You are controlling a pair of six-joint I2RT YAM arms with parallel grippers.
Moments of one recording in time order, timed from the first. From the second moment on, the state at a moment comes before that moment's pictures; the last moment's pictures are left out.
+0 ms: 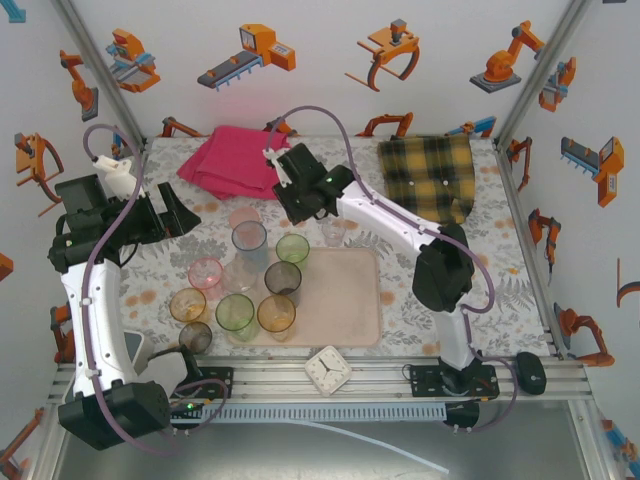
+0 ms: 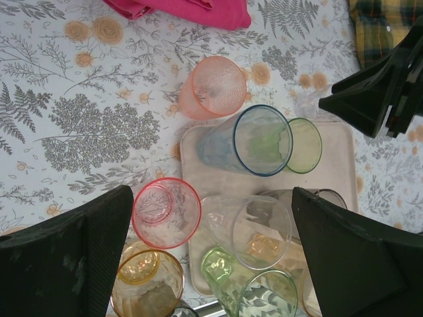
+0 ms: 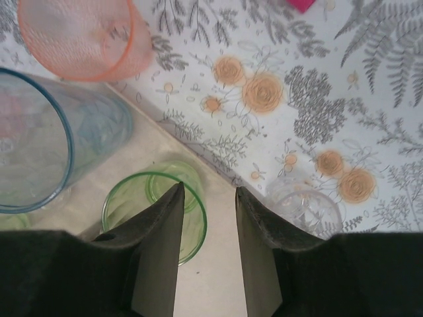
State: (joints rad) left arm 0.26 1.04 1.21 -0.88 0.56 -0.04; right arm 0.82 2.05 1.92 -0.74 0.03 0.08
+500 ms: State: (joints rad) left arm 0.26 1.04 1.21 -0.88 0.56 -0.04; right arm 0.79 2.24 2.28 -0.72 -0.06 0.09
